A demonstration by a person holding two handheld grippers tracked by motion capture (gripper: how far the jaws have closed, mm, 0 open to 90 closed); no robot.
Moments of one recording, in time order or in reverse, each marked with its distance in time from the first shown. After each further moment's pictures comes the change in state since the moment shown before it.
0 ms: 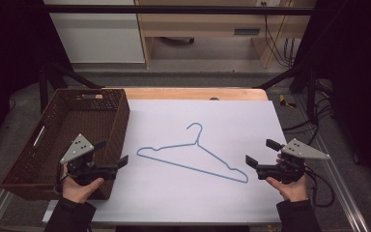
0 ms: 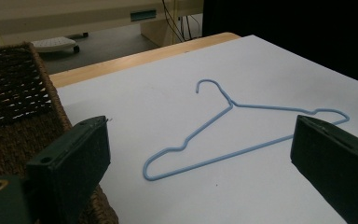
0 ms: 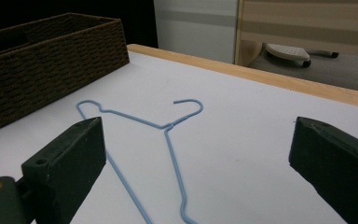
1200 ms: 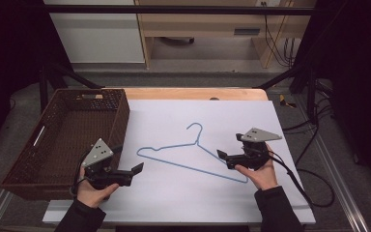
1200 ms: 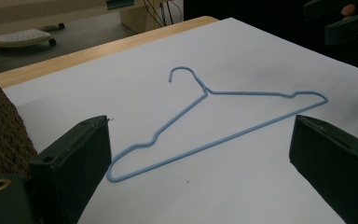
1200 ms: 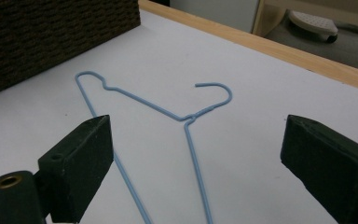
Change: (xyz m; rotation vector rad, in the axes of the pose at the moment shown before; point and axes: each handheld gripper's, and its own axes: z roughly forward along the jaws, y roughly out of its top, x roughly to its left) left arm -0.027 -0.005 0.023 0.046 -0.065 0.037; right arm 0.031 0.016 0.080 0.185 0.038 -0.090
